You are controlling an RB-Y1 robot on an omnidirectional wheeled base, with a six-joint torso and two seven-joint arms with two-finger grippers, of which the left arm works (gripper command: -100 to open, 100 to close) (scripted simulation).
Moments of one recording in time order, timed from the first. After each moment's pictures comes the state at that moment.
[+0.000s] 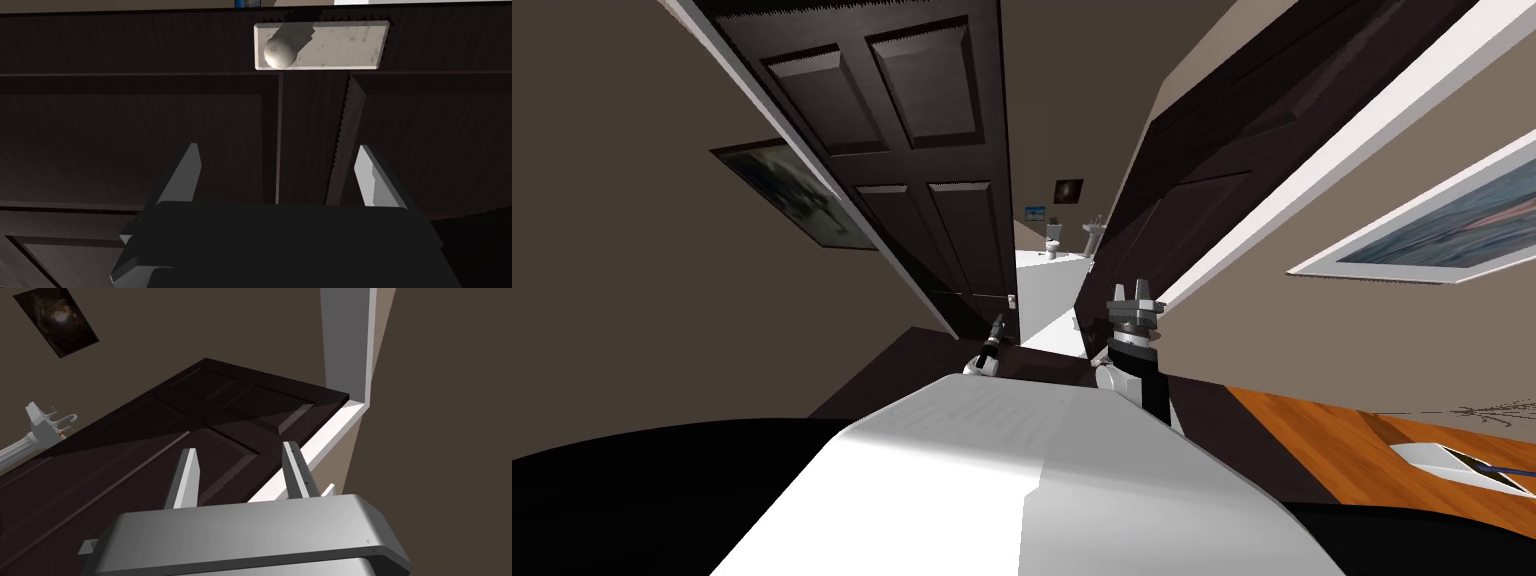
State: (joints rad) arm -0.19 0.05 -0.10 -0.61 0.09 -0.80 0.01
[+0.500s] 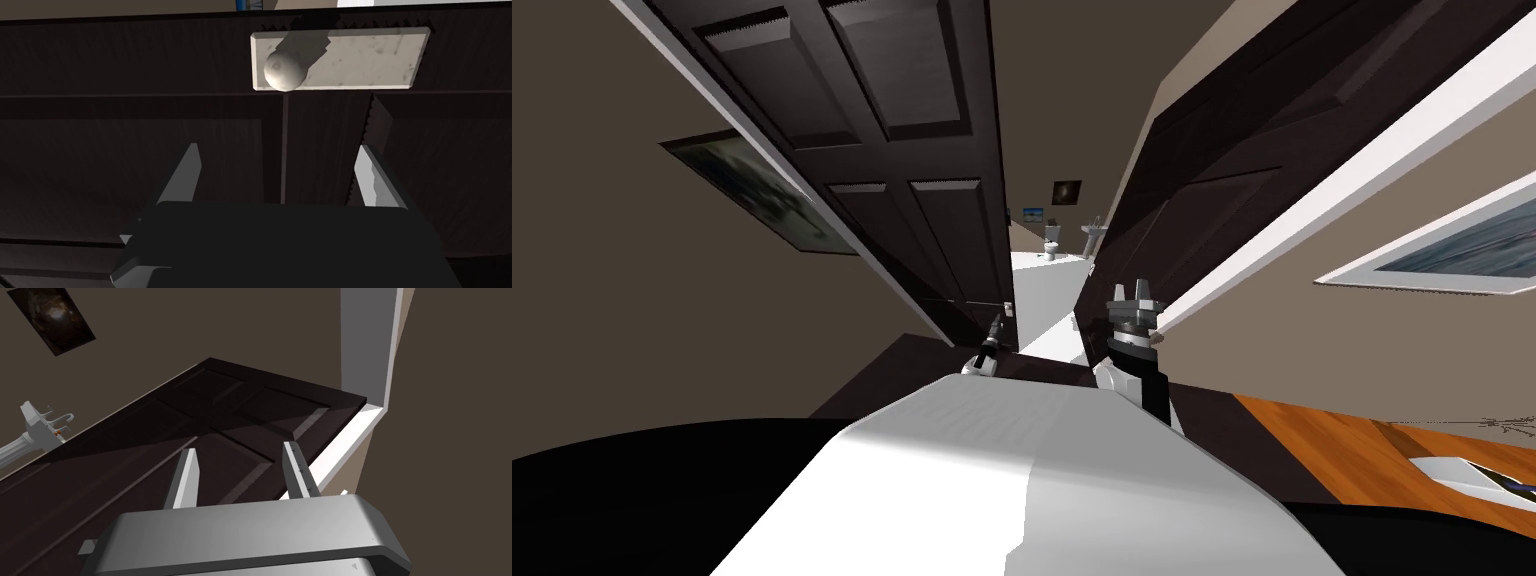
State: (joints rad) arm -0.19 0.06 -0.09 -0.60 0.09 -0.81 0.01
